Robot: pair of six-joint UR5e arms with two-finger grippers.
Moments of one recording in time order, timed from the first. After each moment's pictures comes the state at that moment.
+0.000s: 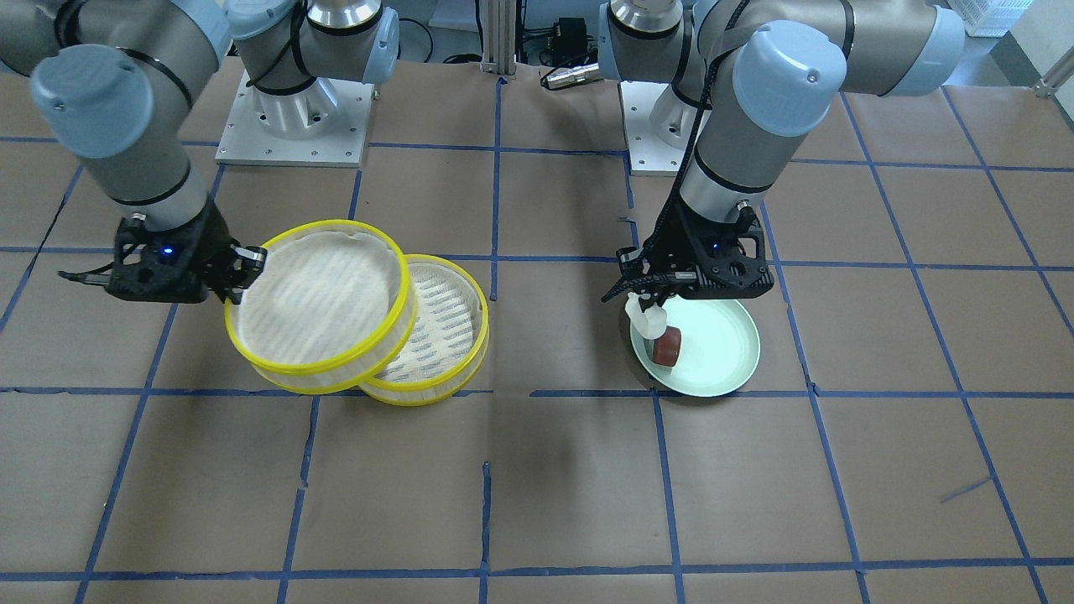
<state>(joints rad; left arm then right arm) -1.63 -1.67 -1.78 -1.19 1.44 -0.20 1.39 -1.53 1.92 -1.96 -1.61 -0.17</state>
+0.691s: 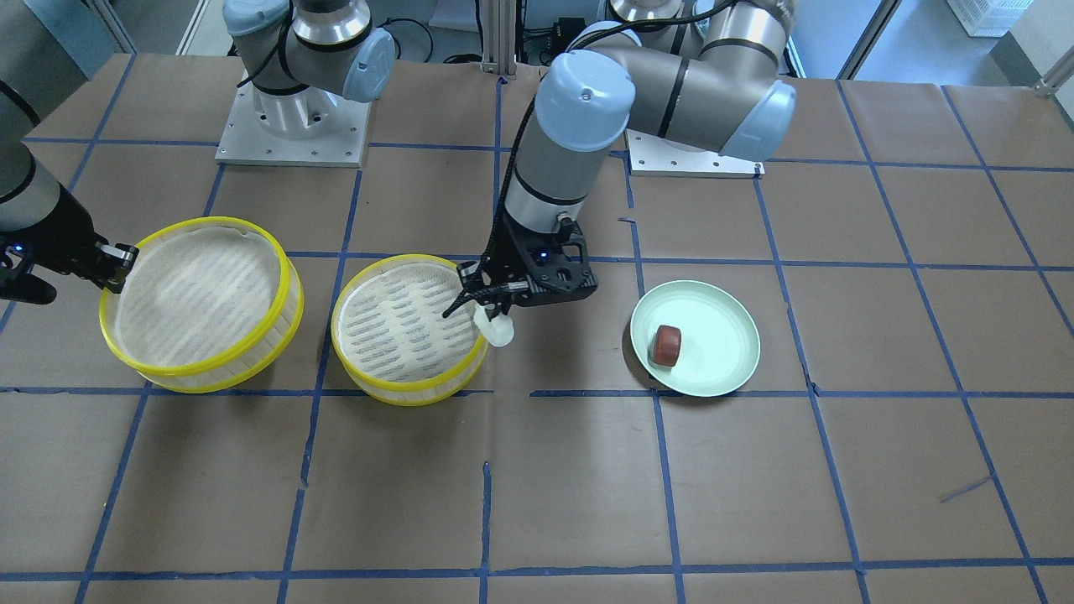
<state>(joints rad) -1.94 -1.84 -1.77 -0.87 1.39 -0.74 1.16 -1.50 1.90 -1.93 -1.68 -0.30</state>
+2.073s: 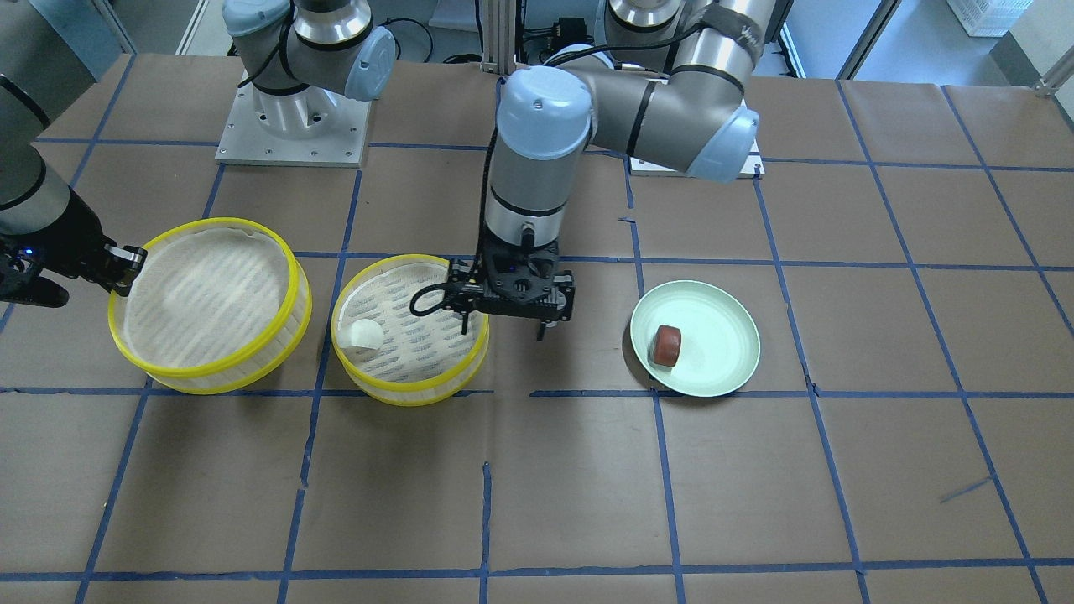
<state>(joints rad) -1.88 -1.84 -1.77 -0.88 1.54 -0.25 1.23 -1.50 1.90 -1.93 -1.68 -0.28</state>
